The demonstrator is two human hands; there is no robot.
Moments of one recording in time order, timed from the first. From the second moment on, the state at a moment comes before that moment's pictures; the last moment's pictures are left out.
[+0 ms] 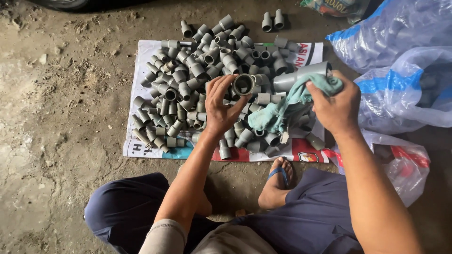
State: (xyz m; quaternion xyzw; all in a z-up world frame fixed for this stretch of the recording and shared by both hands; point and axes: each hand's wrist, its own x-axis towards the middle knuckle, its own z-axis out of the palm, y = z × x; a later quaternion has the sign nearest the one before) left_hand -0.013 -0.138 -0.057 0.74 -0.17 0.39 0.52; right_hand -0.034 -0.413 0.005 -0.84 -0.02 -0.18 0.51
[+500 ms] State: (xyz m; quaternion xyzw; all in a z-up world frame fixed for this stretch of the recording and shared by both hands) left_hand -0.025 -0.133 -0.070 0.75 -0.09 0.26 0.59; right_hand -0.060 -0.382 0.046 -0.87 -0.16 -0.26 0.39
